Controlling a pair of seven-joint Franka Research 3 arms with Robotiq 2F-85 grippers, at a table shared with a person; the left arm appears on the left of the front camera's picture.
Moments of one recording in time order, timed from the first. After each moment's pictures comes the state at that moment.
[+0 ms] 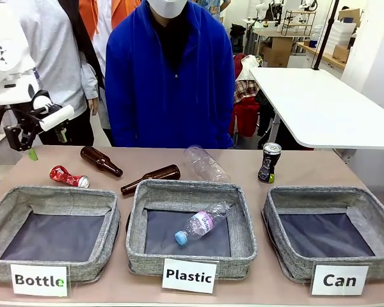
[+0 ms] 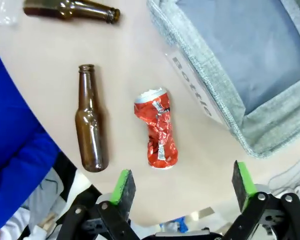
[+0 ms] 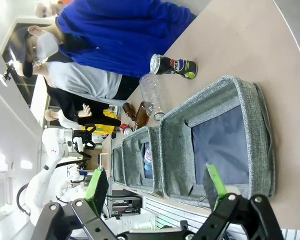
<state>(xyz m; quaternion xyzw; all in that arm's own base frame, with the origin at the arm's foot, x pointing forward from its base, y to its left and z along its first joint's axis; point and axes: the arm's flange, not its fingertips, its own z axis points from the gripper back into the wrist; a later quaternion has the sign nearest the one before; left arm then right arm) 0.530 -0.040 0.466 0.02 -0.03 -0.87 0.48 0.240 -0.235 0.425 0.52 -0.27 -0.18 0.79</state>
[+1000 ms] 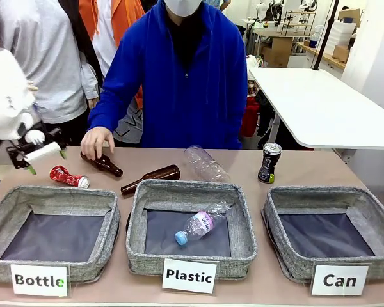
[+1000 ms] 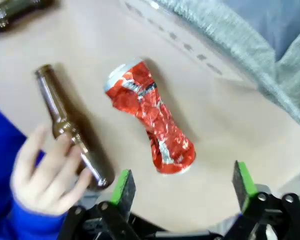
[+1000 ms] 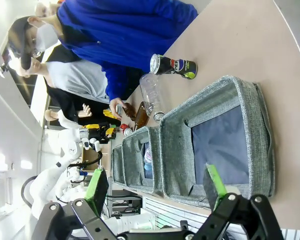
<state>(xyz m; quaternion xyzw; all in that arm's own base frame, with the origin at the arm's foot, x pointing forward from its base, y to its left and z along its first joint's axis) 0.550 0.005 0.387 0.09 -0.06 -0.94 0.34 0.240 -0.235 0.425 0.52 -0.27 -0.18 0.79</state>
